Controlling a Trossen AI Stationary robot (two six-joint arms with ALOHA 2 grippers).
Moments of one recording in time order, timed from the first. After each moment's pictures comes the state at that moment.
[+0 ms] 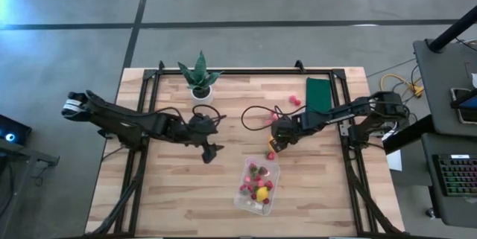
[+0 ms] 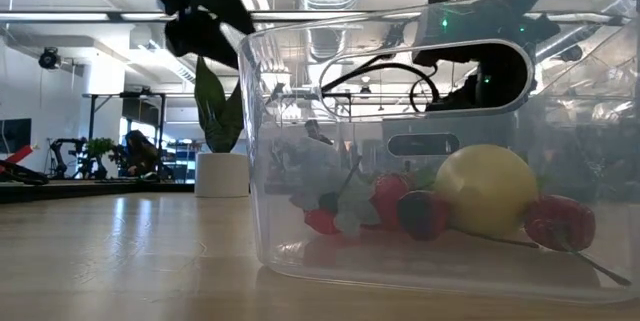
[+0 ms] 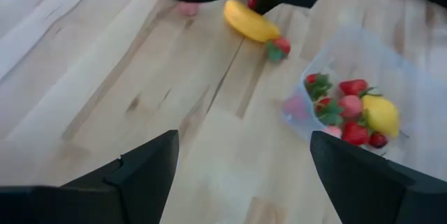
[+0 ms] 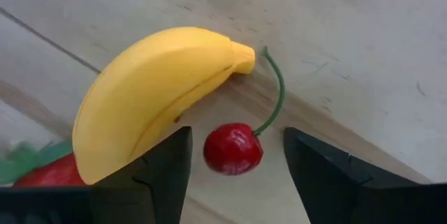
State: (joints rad) left arm -0.20 1.26 0.95 -0.45 -0.27 -0.57; right arm 0.00 1.61 0.81 -0.56 0.05 1.02
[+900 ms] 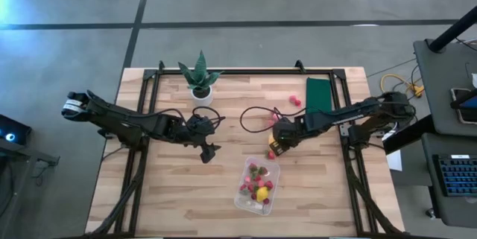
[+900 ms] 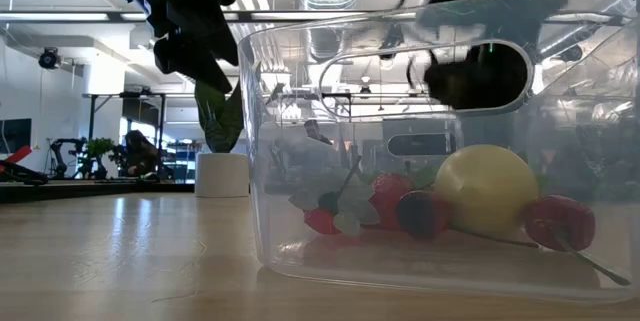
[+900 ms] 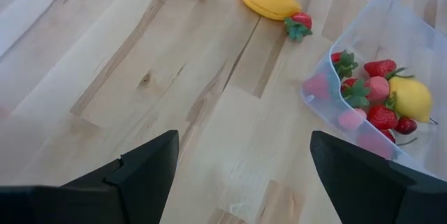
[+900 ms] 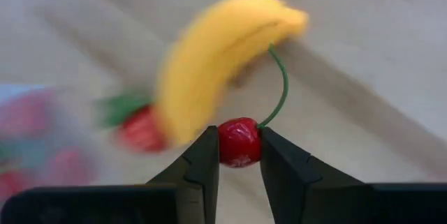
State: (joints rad) left arm -0.19 1.26 0.89 -0.45 -0.27 -0.60; right arm 0.07 1.51 0.86 -0.60 0.02 1.03
